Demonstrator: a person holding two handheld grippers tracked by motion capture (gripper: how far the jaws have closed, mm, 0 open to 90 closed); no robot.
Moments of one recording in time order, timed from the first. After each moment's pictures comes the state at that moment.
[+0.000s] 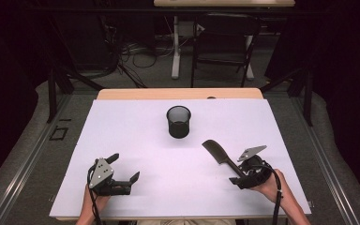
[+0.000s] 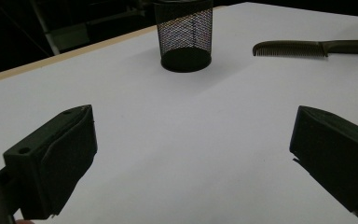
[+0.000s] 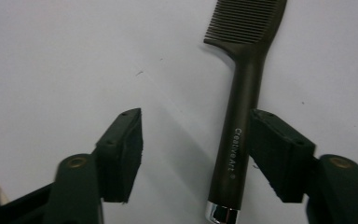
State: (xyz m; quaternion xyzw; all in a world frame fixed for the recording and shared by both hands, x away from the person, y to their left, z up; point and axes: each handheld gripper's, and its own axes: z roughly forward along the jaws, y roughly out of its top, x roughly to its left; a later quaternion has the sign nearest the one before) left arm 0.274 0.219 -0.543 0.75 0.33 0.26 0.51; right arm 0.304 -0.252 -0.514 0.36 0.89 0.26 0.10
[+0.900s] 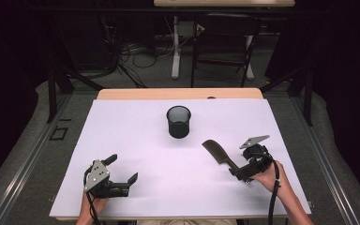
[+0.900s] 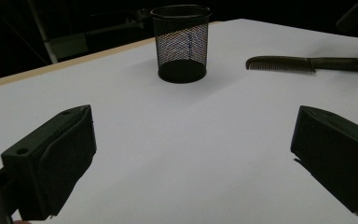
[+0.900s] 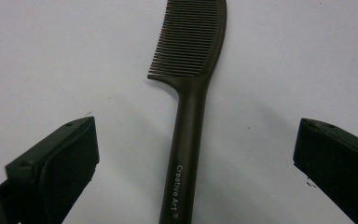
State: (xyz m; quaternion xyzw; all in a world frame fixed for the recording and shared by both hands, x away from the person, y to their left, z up) left arm 0.268 0.223 -0.541 0.74 0.33 0.26 0.53; right arm 0.334 -0.259 -0.511 0.40 0.87 0.27 0.13
